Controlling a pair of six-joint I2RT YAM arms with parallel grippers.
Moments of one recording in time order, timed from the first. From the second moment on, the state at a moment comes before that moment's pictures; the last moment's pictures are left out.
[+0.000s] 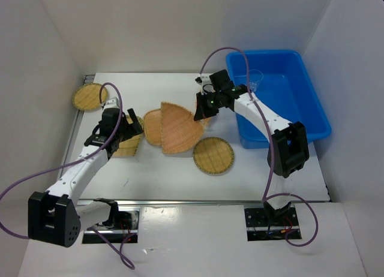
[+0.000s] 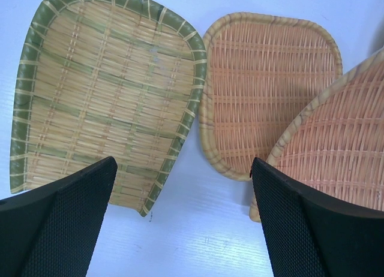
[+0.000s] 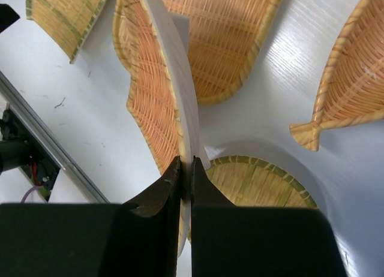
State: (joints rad) left arm -0.17 1.14 0.78 -0.30 -0.18 -0.50; right arm 0.48 1.84 1.60 -0.64 -0.44 0.16
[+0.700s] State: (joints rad) left arm -0.16 1.15 0.78 -0.29 -0.18 -0.50; right arm 0.33 1.84 1.75 -0.69 -0.54 0.20
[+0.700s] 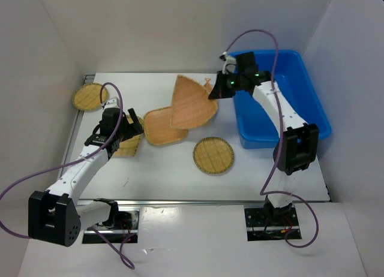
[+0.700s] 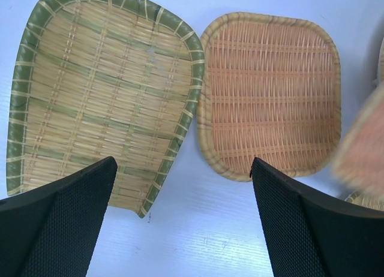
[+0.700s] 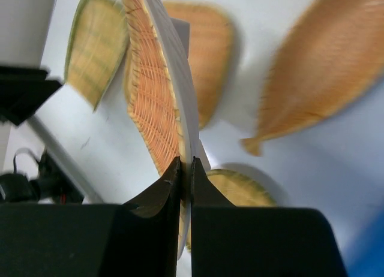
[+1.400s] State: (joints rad) left arm -0.16 1.15 0.77 -0.27 -0.15 -0.50; right arm -0.31 1.74 1.79 -0.69 -0.53 0.28
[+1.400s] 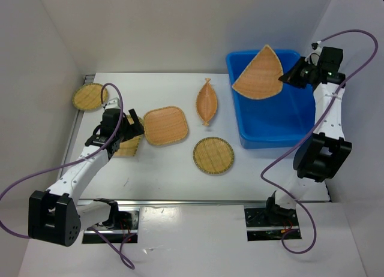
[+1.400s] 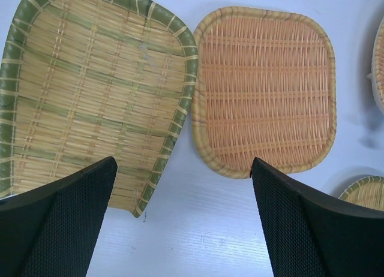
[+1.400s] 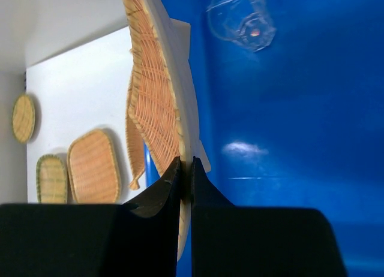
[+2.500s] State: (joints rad) left arm -0.16 1.17 0.76 -0.27 -0.15 -0.50; right arm -0.44 1.92 1.68 -0.68 -0.30 0.30
